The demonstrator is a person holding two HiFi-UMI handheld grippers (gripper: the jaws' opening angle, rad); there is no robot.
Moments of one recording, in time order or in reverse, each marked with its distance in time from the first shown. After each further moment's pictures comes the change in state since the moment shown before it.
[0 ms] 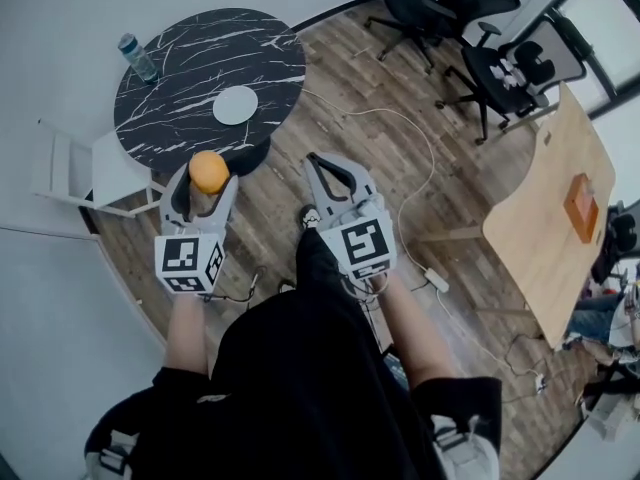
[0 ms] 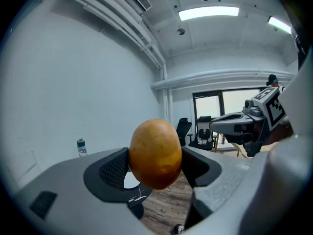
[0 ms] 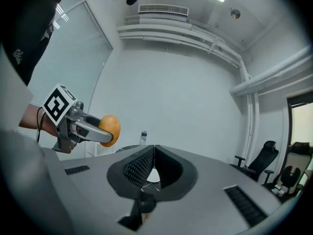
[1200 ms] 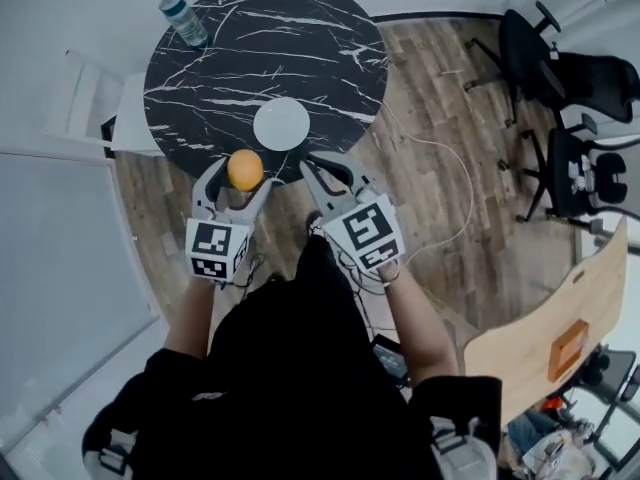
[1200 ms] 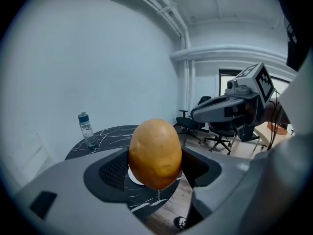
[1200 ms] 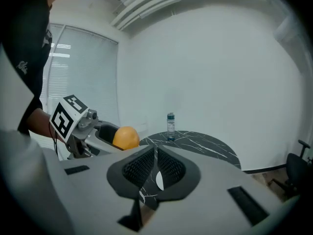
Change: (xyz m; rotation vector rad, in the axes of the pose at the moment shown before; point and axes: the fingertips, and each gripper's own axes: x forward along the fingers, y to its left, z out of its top) left arm 0.196 0.101 -0.083 -0.096 0.311 0.178; right arm 0.263 -0.045 -0.071 0.076 0.200 0.585
